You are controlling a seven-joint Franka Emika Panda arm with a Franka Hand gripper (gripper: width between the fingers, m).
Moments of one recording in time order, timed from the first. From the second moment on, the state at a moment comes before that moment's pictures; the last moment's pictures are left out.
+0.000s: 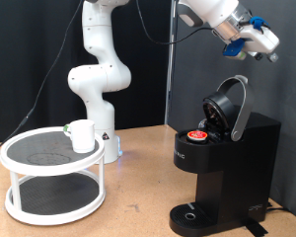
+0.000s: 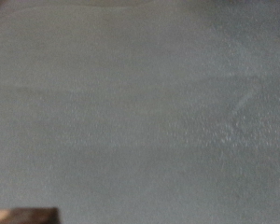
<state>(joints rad) 0.18 -0.14 0.19 -2.05 0.93 2.31 2.43</state>
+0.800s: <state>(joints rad) 0.15 -0.13 0.18 -2.10 0.89 2.29 2.39</state>
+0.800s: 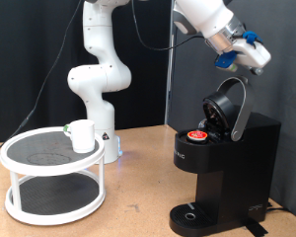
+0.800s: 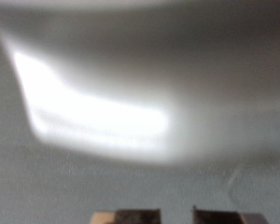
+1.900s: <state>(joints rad) 0.07 -0.25 0.07 -2.21 0.82 2.19 2.27</state>
